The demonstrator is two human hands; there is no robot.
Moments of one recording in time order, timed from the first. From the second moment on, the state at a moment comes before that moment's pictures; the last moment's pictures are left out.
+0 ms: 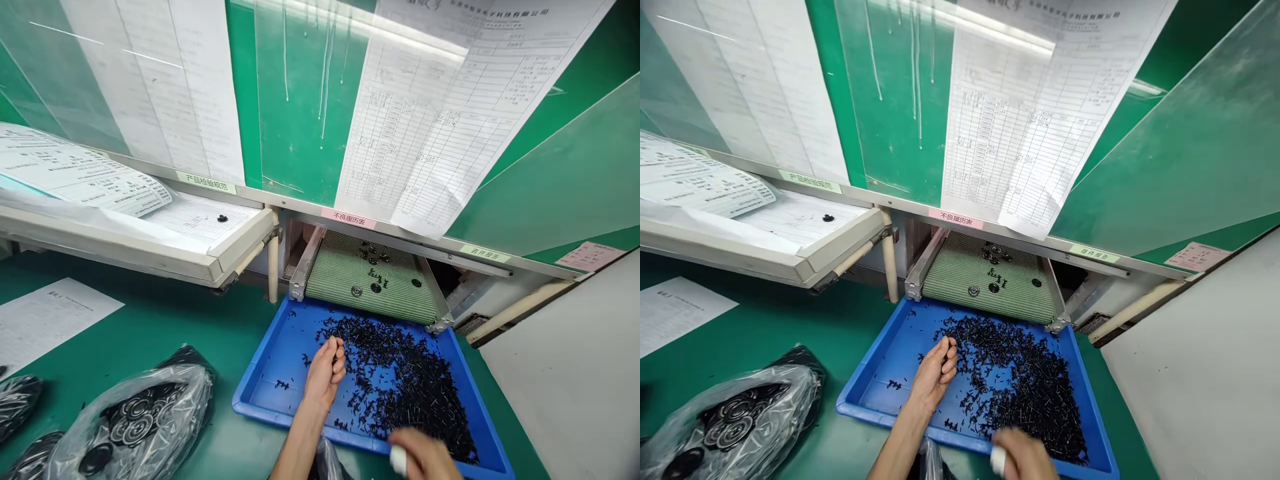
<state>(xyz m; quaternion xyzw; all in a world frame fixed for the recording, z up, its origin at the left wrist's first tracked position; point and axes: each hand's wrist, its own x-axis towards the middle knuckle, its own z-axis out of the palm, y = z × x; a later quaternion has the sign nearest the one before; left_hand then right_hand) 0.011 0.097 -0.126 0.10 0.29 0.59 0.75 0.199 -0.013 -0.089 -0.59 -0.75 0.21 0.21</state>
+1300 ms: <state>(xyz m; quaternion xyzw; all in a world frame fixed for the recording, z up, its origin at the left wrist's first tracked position) -0.013 -0.106 -0.071 -0.07 0.24 0.58 0.77 0.253 -0.197 -0.199 -0.76 -0.36 0.35 0.42</state>
